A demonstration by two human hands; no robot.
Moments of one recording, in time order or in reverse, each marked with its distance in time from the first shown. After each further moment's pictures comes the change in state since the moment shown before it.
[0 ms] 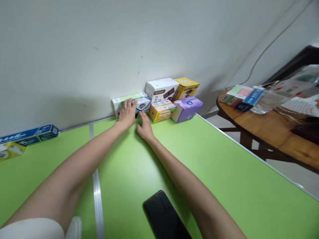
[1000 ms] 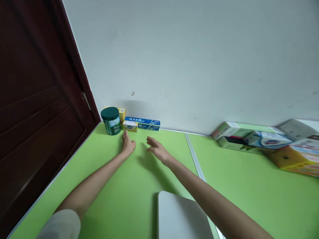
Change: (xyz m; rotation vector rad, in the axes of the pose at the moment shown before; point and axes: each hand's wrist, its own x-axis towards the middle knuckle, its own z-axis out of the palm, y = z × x) left_hand -0.339 -0.281 -0.112 -0.525 0.455 -1.005; right_hand -0.121 -0.270 0.245 0.463 -0.889 0.257
